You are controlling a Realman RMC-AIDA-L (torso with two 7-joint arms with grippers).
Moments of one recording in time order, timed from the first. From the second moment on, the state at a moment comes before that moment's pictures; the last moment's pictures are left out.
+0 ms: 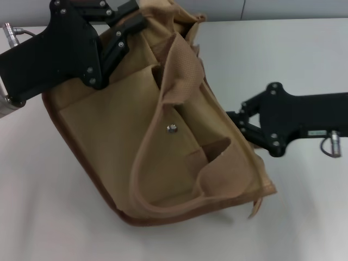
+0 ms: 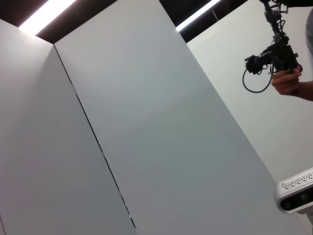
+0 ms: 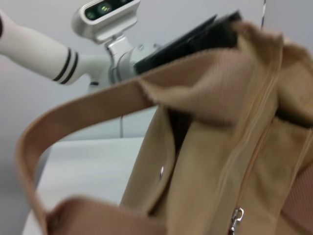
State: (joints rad) left arm -0.48 -2.07 0.91 0.59 1.29 1.82 -0.63; right arm 0.35 2.08 -1.13 -1.12 -1.73 -1.61 1.40
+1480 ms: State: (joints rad) left arm -0.48 -2.07 0.92 0.56 1.26 1.84 -0.62; right arm 0.39 2.08 -0.73 -0.99 -2.02 -1.62 1.42
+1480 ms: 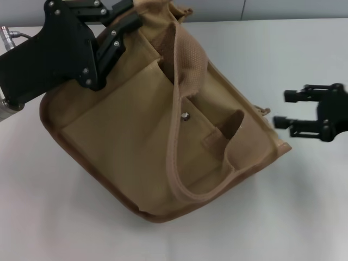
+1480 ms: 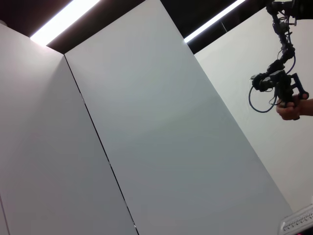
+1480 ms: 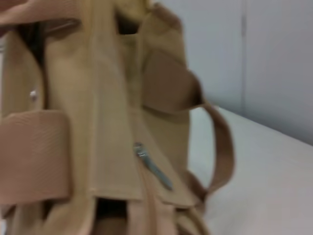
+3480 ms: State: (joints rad) left arm -0.44 -2.08 0.94 0.10 1.23 1.81 -0.33; right arm 0.41 2.09 -0.93 -1.02 -1.69 -1.24 1.44
